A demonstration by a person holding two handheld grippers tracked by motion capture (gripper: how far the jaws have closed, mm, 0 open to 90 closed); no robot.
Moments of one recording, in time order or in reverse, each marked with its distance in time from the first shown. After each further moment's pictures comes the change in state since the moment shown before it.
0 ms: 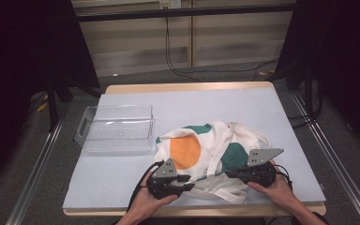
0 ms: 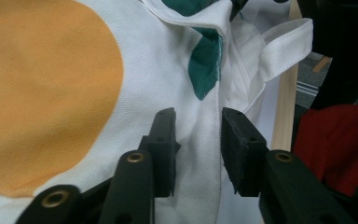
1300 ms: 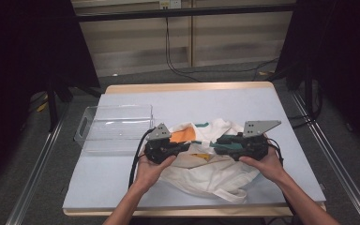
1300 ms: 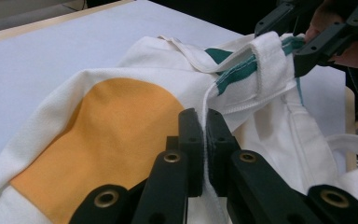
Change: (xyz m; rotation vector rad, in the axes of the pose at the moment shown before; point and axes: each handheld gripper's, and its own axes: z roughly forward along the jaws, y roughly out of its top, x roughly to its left) left arm 0.063 0.054 -0.010 -0.148 0.119 -0.125; right arm -0.035 0.066 0.002 -0.150 0.026 -0.033
